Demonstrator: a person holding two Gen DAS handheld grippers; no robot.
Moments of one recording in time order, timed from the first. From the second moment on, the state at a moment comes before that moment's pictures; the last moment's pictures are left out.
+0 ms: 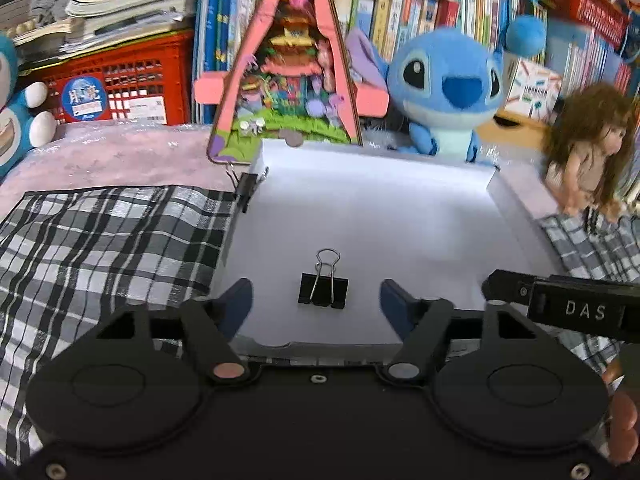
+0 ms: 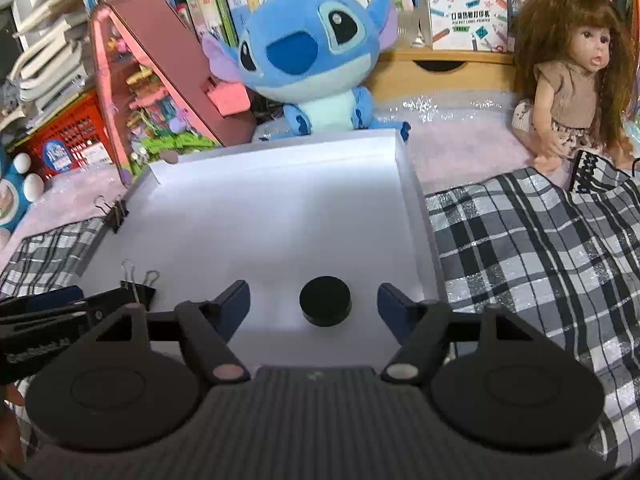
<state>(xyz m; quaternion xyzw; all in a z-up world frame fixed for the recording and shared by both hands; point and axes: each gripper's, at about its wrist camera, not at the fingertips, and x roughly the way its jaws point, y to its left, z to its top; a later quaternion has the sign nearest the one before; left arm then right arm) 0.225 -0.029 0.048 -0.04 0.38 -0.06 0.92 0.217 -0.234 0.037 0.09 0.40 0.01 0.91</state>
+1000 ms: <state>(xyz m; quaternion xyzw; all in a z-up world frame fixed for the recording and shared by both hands) 0.105 -0.016 0.056 0.00 0.31 -0.10 0.94 0.099 -0.214 0.053 0.02 0.31 0.07 0.95</state>
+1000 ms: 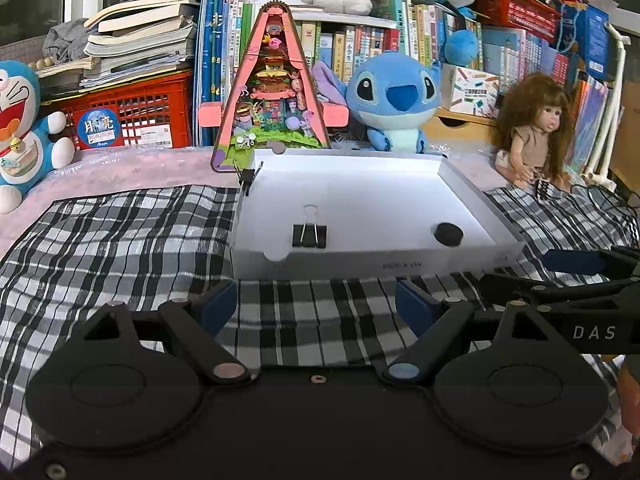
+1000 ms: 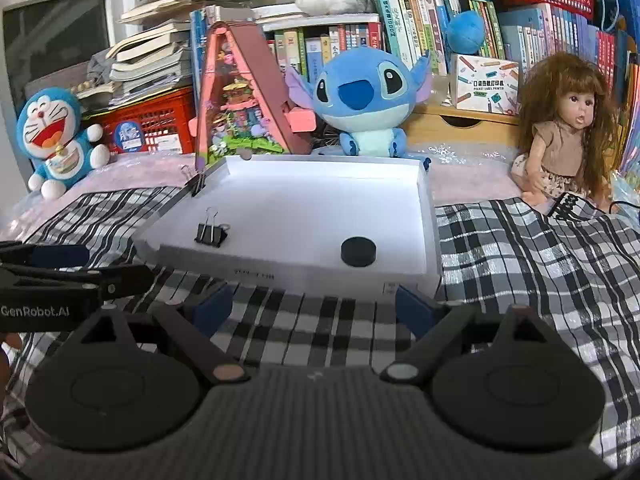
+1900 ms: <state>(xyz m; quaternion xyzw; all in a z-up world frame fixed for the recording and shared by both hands) 0.027 -0.008 0.023 0.03 0.27 -0.09 0.96 0.028 -0.200 0.021 -0.03 0.27 0.07 0.96</state>
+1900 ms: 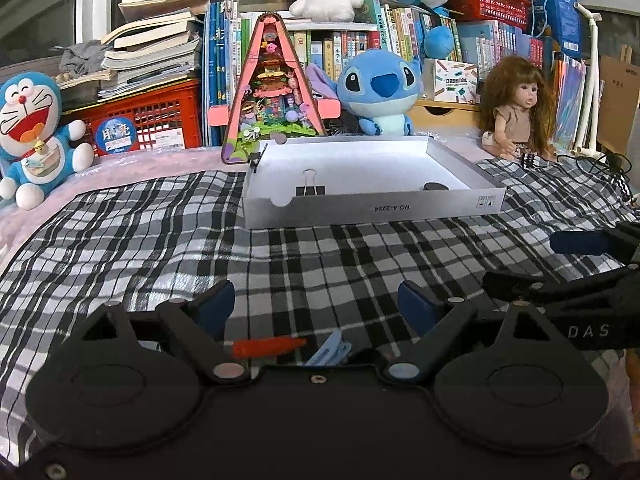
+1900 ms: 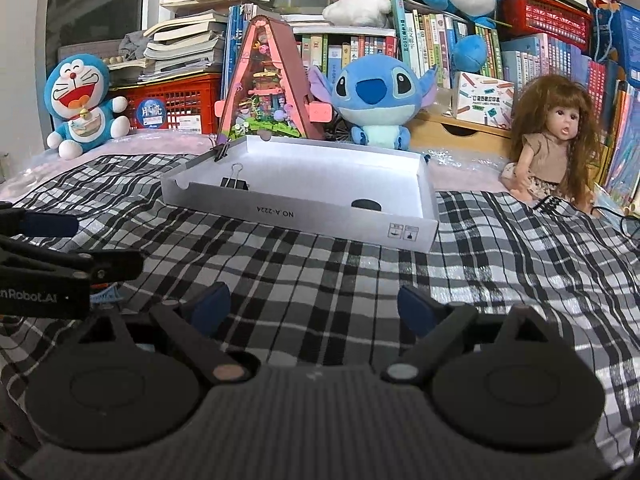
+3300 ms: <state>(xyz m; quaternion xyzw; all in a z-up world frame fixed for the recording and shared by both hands) -0.018 0.017 0.014 0.01 0.29 -0.15 0.95 -0.026 -0.188 0.007 -0.09 0.26 0.12 0.95</state>
